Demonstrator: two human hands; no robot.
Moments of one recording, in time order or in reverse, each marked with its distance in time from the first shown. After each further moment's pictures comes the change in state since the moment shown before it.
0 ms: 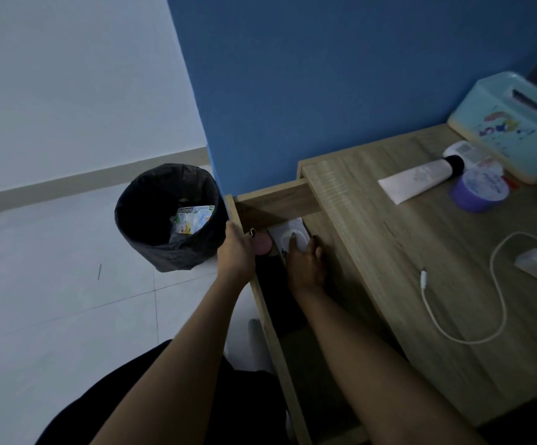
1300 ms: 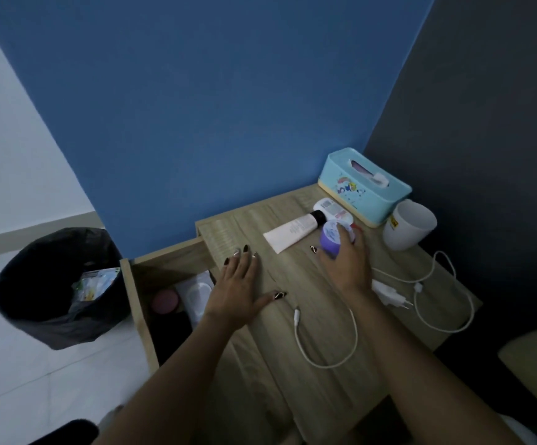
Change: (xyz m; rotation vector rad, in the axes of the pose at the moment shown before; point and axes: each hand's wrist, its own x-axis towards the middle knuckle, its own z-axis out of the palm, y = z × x) left_hand -0.039 0.096 0.107 0.637 -0.244 0.779; right_hand 0.008 0.195 -0.220 0.265 0.563 0.085
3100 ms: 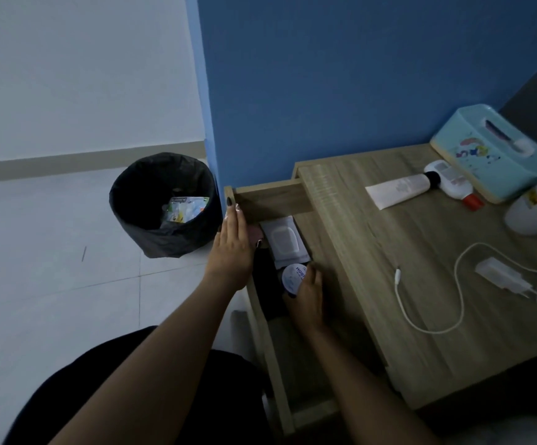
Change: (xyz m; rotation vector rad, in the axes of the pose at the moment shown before) left_hand -0.101 -0.128 -0.006 -0.038 0.138 -0.395; right_hand -0.204 -0.088 0.159 0.013 -0.622 0.046
